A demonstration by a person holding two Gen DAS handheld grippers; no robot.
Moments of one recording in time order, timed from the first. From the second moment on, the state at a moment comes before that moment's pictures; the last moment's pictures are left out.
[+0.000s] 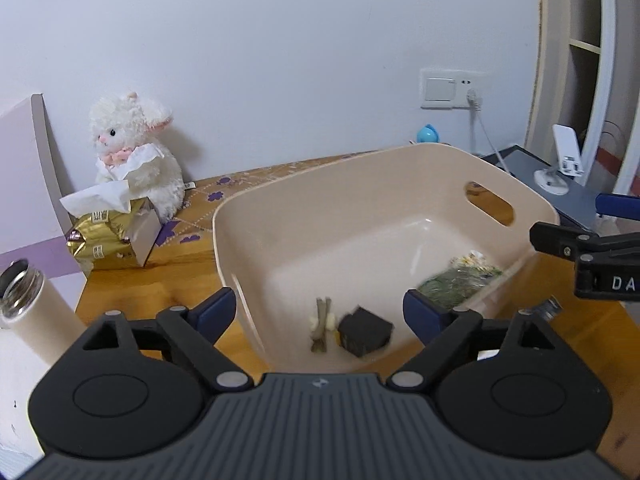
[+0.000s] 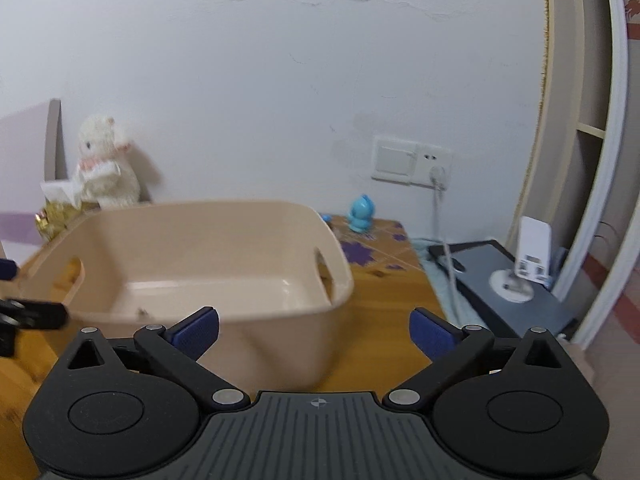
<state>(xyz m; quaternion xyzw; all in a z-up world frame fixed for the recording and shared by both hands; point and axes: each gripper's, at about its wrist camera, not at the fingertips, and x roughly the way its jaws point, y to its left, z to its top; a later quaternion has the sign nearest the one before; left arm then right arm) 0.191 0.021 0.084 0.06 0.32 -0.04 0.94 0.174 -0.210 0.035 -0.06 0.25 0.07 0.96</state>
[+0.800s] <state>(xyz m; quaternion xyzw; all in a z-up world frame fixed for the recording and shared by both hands) 0.129 0.010 0.013 0.04 0.41 -0.07 0.91 0.119 -0.210 -0.039 -0.08 0.35 0.12 0.92</state>
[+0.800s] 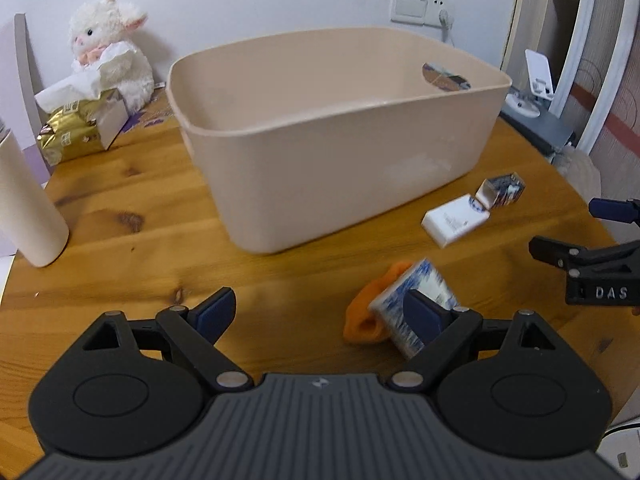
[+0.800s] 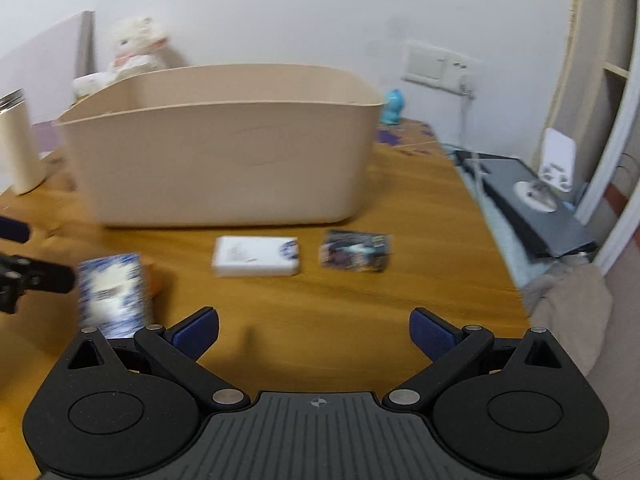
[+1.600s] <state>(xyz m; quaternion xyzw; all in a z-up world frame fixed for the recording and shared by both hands) 0.119 0.042 -0.009 0.06 0.43 -0.06 0.90 0.111 -0.132 -0.055 -0.10 0.39 0.23 0.89</state>
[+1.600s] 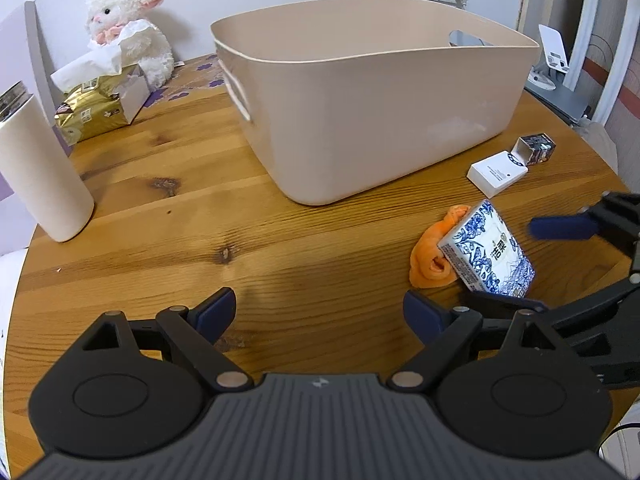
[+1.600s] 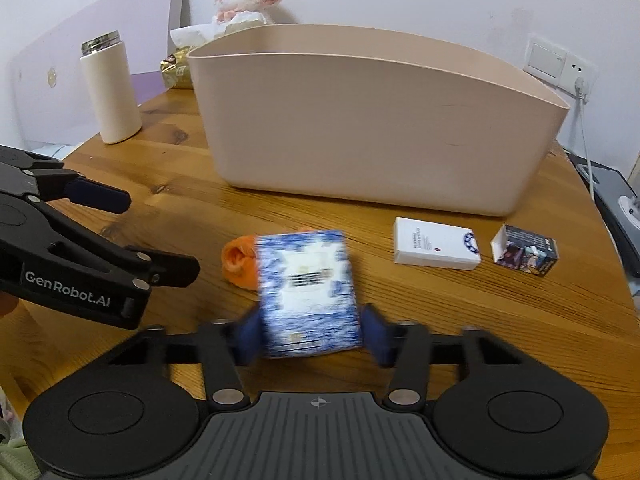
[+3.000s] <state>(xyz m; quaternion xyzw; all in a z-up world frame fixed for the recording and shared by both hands) 0.133 0.025 0.037 0.01 0.34 -0.14 0.93 0.115 -0.172 0.016 0.03 0.27 0.15 0.95</state>
